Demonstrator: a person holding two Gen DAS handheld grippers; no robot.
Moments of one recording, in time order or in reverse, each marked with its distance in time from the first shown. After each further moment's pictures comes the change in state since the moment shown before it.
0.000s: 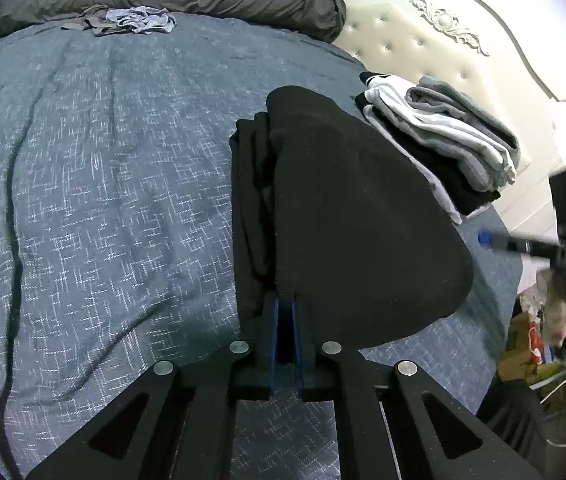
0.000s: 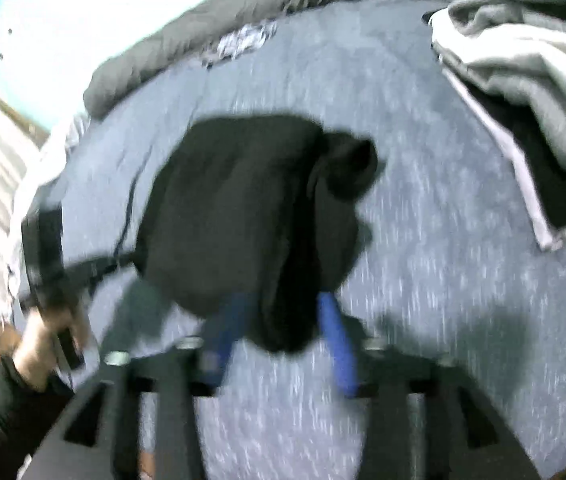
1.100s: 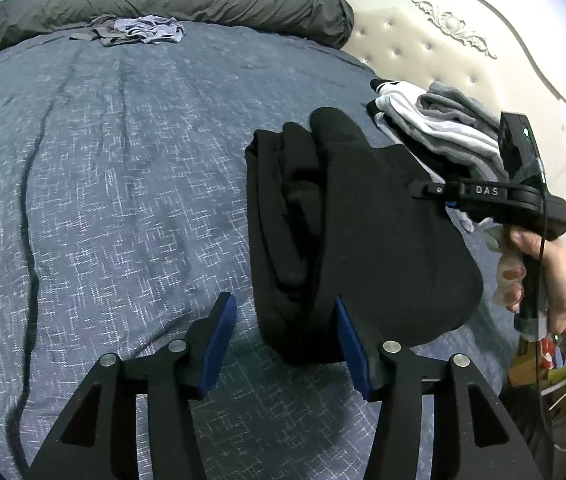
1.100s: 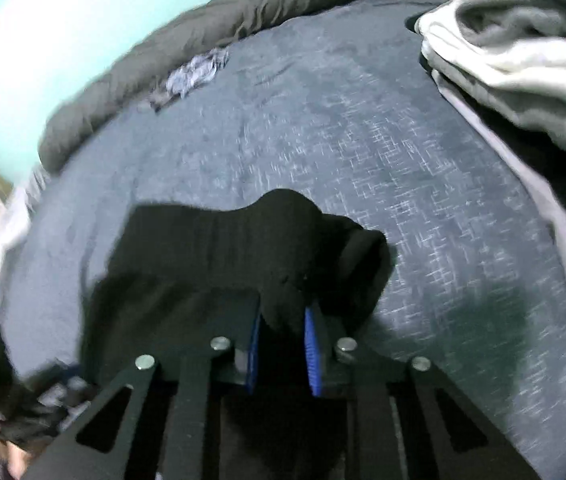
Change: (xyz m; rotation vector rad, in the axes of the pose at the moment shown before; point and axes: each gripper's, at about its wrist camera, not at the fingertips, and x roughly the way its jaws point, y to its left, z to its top) left arm 0.000 0.003 0.006 0.004 -0.017 0.053; right arm 0.071 -0.021 0.066 0.077 -0.050 -0.114
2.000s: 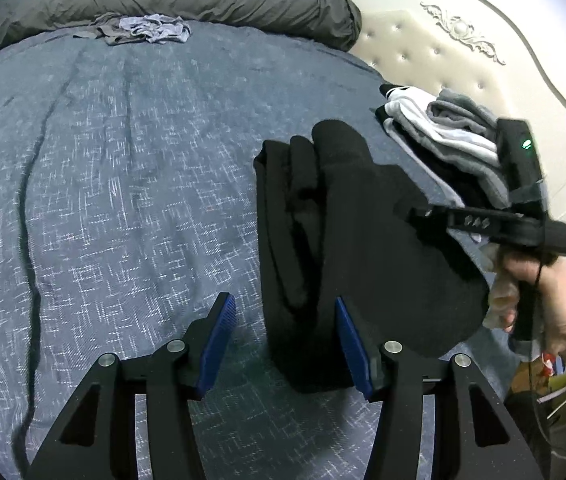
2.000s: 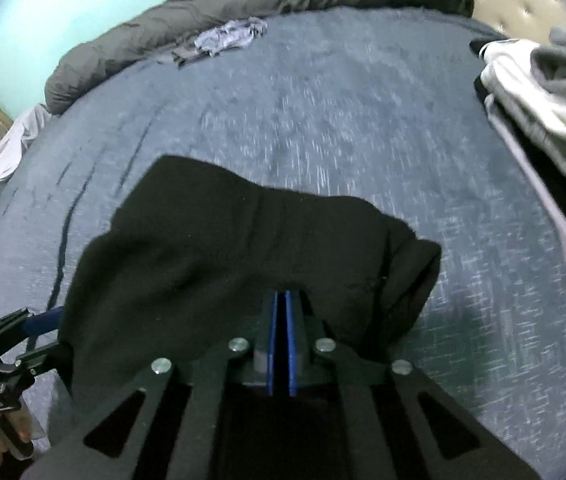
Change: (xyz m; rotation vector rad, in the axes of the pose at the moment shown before) left arm 0.007 0.012 0.011 -0.028 0.002 -0.006; right arm 0.023 0.035 -0.002 -0.150 0.044 -0.043
